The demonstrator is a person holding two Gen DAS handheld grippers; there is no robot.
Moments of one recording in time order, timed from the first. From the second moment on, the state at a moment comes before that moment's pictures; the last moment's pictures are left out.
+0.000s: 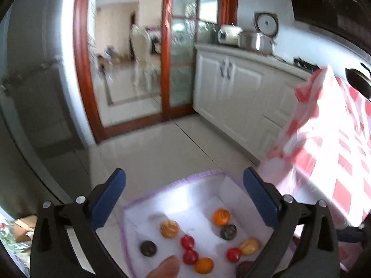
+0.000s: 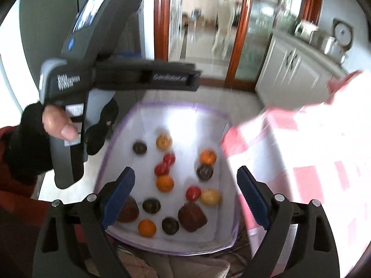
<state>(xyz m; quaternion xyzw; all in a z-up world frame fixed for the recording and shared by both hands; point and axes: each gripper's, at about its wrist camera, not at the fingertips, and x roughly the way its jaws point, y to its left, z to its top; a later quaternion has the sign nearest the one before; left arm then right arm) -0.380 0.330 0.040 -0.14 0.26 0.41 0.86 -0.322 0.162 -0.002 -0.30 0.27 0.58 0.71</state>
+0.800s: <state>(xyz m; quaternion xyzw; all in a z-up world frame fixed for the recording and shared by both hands) -0.376 0.329 -0.086 -0.27 0.53 0.34 0.73 -0.298 0.178 -0.102 -0.36 0.47 0.45 0.67</state>
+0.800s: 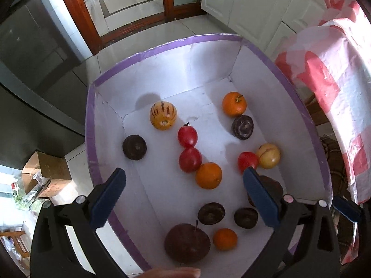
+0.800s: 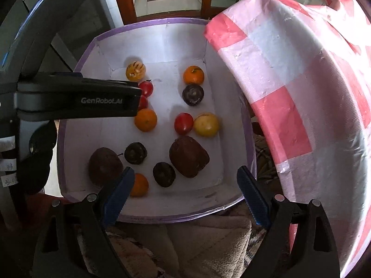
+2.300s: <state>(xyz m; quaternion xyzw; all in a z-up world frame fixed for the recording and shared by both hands) -0.365 0.328 -0.097 -0.27 0.54 0.33 0.72 -0.296 0.177 -0.107 -0.36 0.48 0.45 0.66</state>
